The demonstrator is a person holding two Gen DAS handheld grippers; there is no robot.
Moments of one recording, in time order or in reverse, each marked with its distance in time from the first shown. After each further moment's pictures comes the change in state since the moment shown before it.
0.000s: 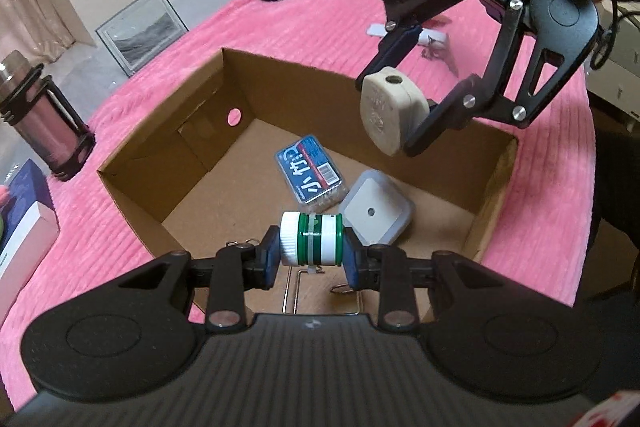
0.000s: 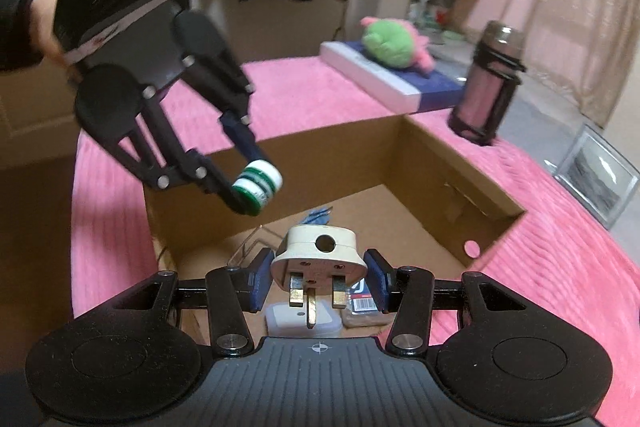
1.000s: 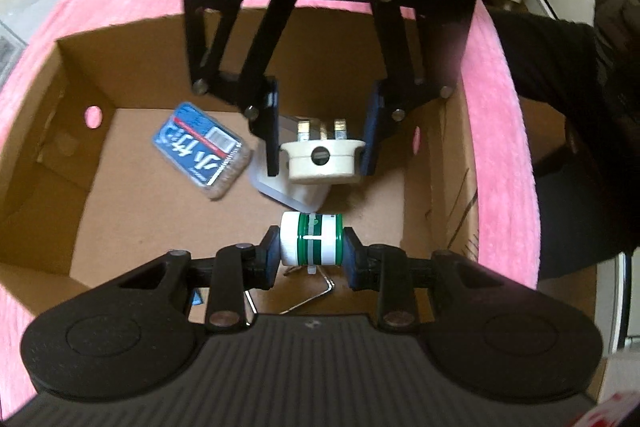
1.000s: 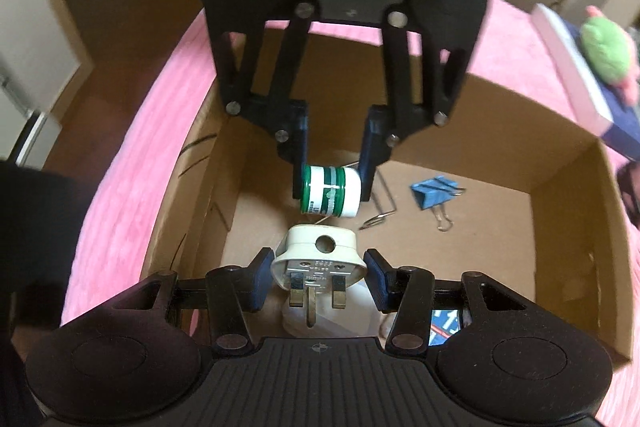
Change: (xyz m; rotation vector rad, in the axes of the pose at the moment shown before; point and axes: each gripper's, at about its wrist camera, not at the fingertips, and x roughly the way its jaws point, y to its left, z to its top) left arm 0.069 0.006 0.003 0.366 0.167 -0.379; right arm 0.103 0.008 -0.002 -0.554 0.317 0.407
